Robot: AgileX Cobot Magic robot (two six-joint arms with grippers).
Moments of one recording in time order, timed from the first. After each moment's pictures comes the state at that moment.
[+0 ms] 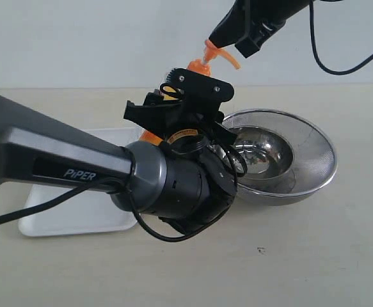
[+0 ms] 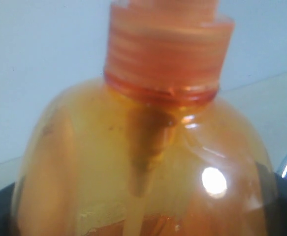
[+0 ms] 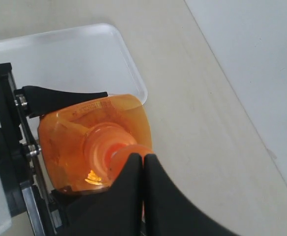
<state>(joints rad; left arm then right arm) -0.98 2.19 -1.32 -1.33 -1.13 1.10 0.32 1.82 -1.64 0.67 0.96 -1.29</state>
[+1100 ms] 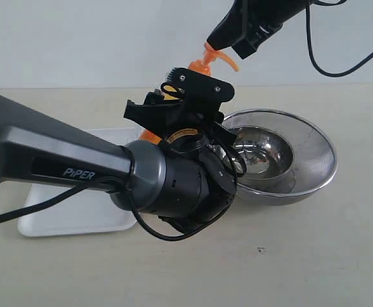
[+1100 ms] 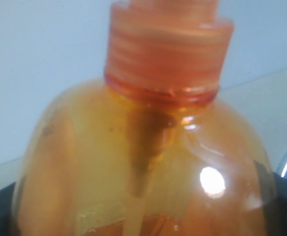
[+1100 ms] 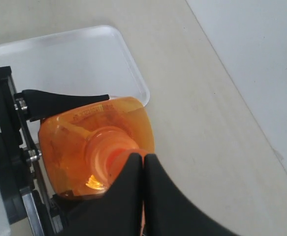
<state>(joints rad) -0.97 2.19 -1.32 -1.33 -1.12 1.12 0.32 1.83 -1.64 0.69 0.96 -1.29</state>
